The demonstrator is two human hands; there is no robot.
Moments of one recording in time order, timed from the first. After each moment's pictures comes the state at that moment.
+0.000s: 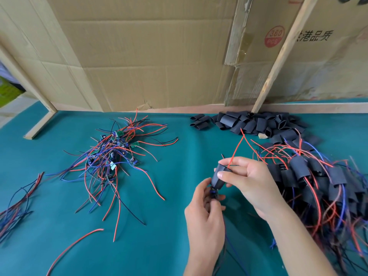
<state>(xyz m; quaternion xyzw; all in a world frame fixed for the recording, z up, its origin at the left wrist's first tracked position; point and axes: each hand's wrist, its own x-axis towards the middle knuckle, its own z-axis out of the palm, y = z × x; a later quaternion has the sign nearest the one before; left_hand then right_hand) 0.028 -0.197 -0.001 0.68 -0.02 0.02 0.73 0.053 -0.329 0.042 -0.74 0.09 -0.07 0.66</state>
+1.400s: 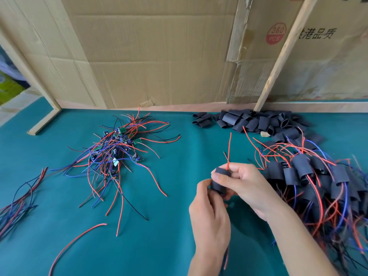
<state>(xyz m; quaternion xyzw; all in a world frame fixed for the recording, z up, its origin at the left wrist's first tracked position) 0.024 -0.195 -0.011 0.73 -0.05 0.07 0.68 0.051 -0.315 0.037 -0.73 0.08 0.03 0.68</state>
